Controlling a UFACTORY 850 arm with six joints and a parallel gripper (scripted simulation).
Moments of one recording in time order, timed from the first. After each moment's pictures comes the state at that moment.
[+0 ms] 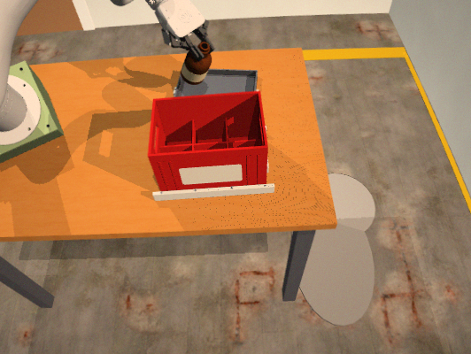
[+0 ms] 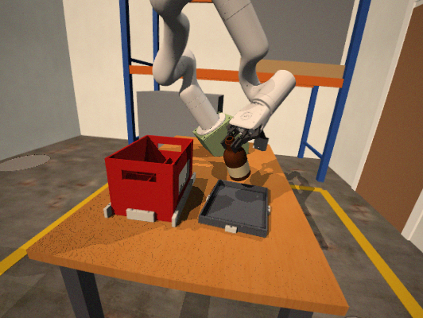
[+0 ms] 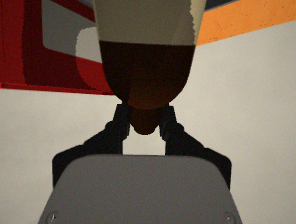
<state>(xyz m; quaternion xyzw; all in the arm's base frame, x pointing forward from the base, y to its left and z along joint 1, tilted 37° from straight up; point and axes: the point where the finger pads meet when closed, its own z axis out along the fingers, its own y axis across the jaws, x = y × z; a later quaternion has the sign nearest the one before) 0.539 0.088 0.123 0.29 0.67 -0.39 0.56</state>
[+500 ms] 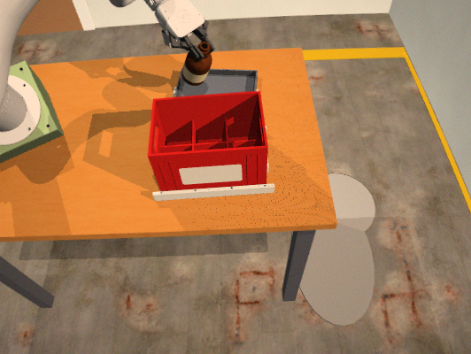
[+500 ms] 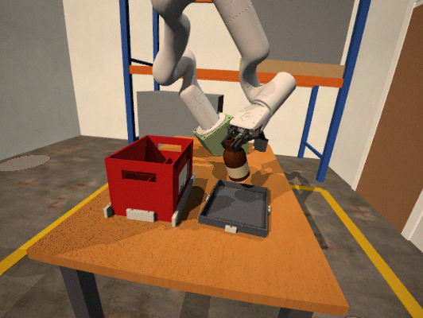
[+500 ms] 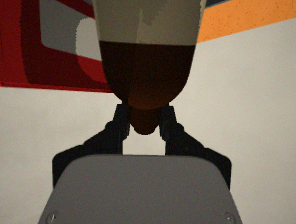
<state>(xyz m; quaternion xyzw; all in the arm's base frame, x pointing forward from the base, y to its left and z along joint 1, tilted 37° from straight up) 0.539 0.088 0.123 0.28 0.66 -0.39 0.57</state>
